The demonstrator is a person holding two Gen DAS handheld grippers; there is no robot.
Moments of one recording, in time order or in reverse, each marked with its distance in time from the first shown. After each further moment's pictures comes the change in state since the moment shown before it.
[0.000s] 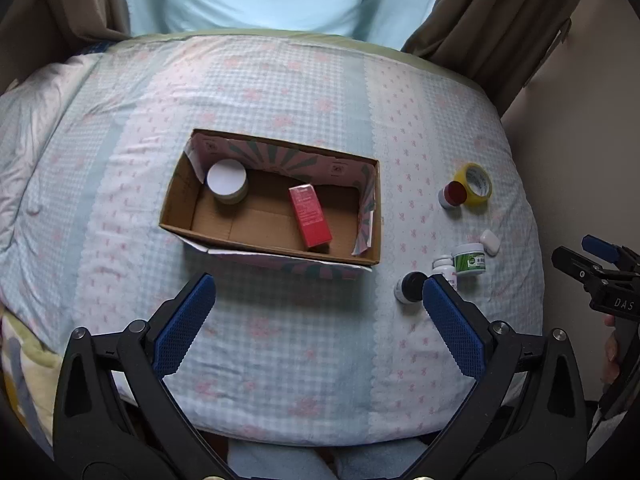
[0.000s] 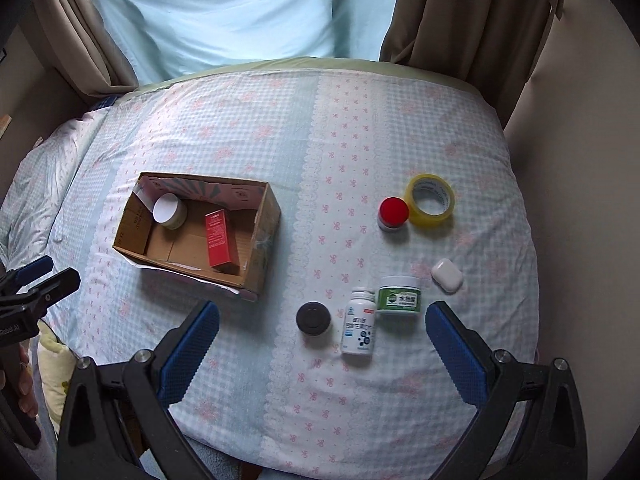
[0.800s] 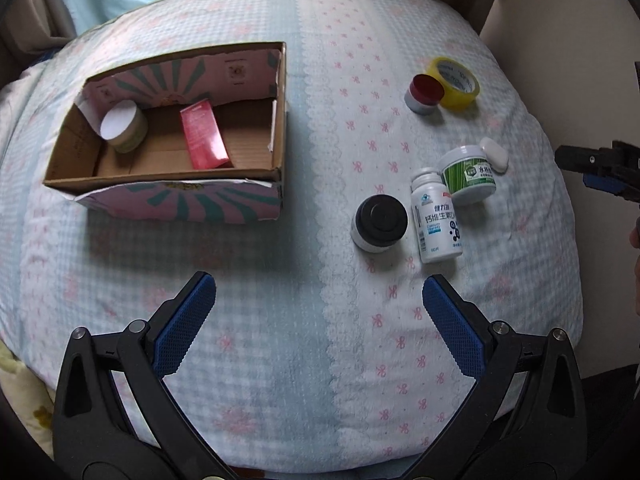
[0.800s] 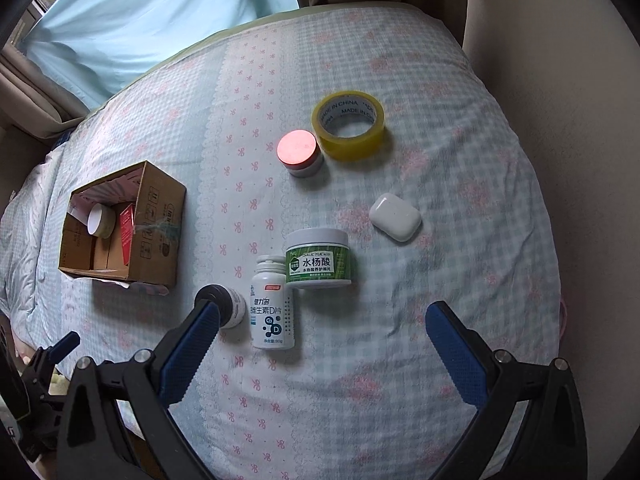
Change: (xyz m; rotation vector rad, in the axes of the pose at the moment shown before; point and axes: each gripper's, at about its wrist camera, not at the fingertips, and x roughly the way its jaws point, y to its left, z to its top) left arm 0.155 -0.104 -0.099 0.177 0.092 -0.001; right arm 0.110 -0.141 -0.058 0.231 0.081 0.051
